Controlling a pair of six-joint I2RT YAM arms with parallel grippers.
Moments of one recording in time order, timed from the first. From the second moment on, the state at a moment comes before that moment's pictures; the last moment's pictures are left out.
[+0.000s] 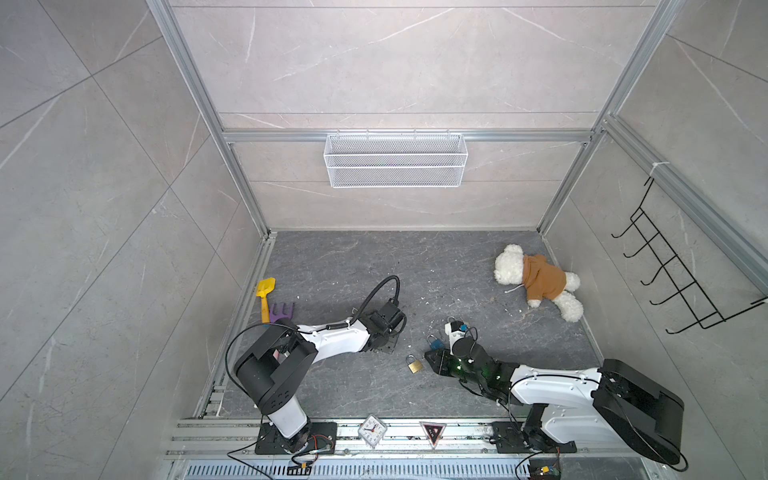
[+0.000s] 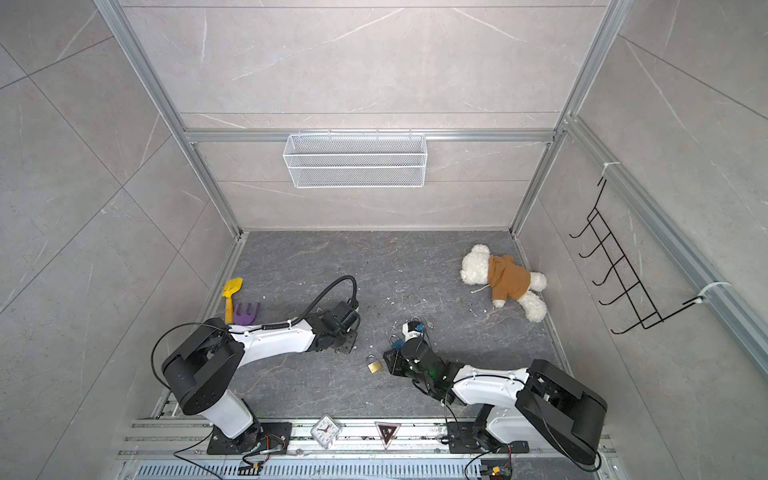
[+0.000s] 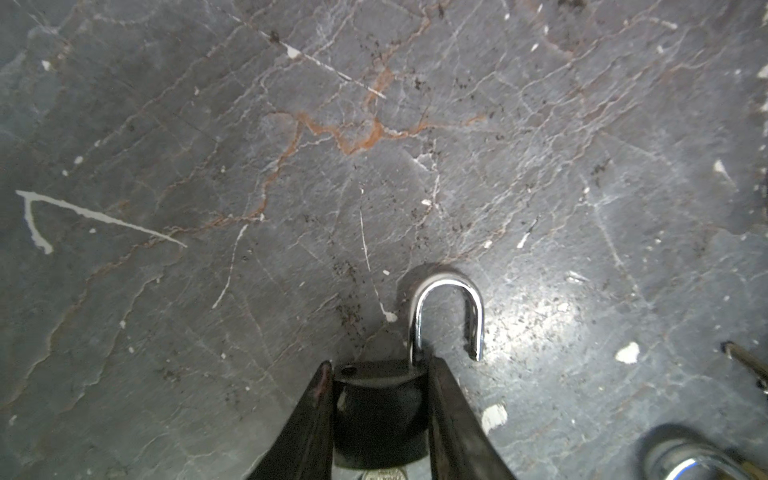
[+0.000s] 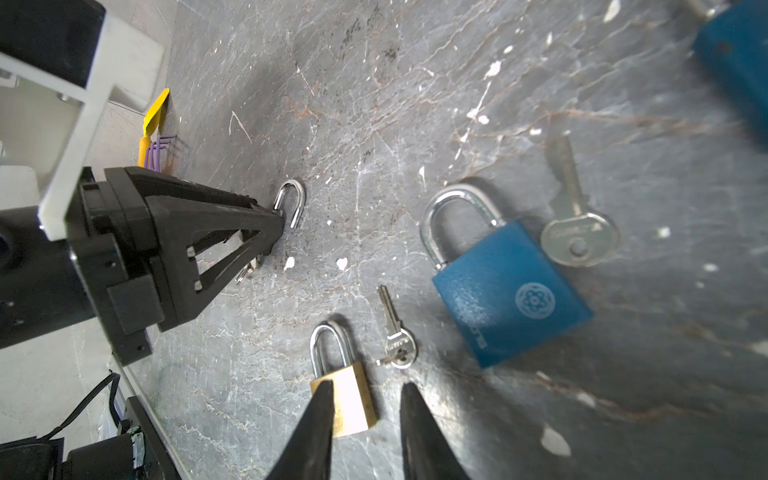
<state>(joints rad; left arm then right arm) -0.82 1.66 0.87 -0.38 -0.21 -0.32 0.92 1.29 0.31 0.33 0.04 0.98</state>
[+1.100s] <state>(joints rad) -0.89 1.35 0.89 -0.45 0.05 0.02 0.63 1.13 0.67 -0.24 -0.53 0.48</state>
